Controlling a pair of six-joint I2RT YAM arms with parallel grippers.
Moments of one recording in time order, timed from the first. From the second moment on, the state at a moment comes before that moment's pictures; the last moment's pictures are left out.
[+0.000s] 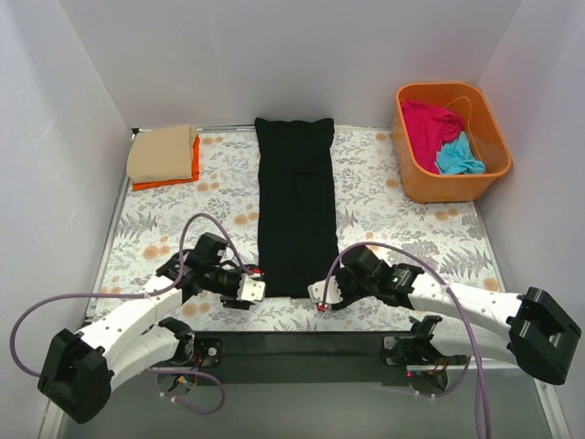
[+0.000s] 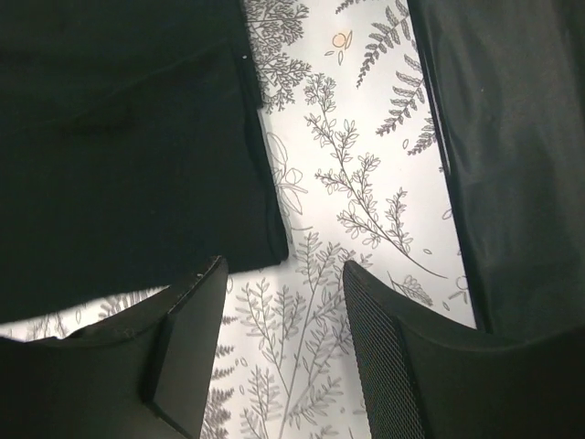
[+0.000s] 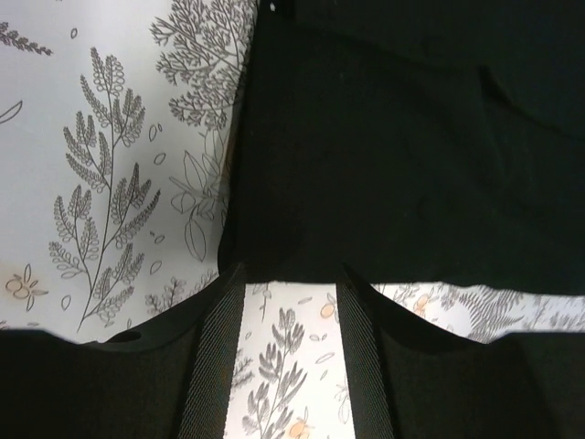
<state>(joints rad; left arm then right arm) -0.51 0.92 0.50 -0.60 0.75 1.11 0.95 1.07 0.51 -0.35 -0.17 -0.97</state>
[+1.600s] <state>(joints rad) -0.64 1.12 0.42 -0.34 0.60 1.20 1.01 1.04 0.40 -0.32 -0.20 -1.13</state>
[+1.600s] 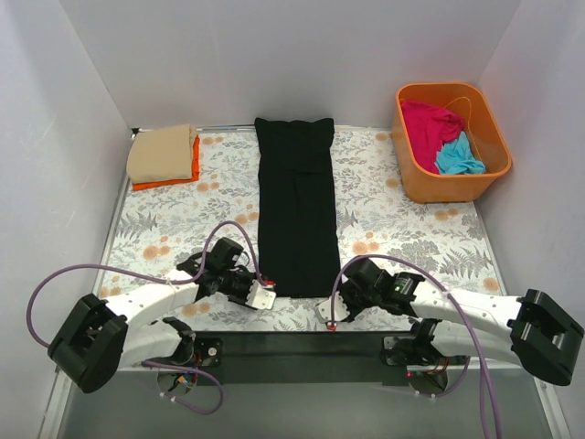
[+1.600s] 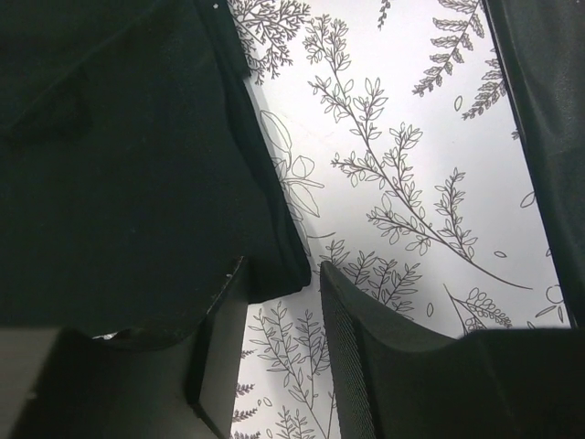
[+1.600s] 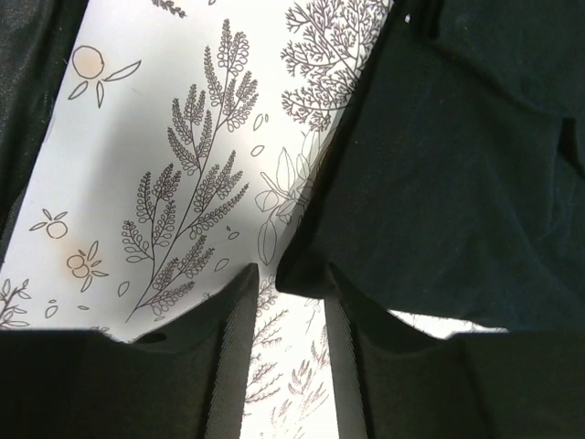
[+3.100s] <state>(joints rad) -0.61 0.97 0.54 -0.58 0.69 1.05 0.91 1.04 0.64 -0.55 -0.28 -0.96</state>
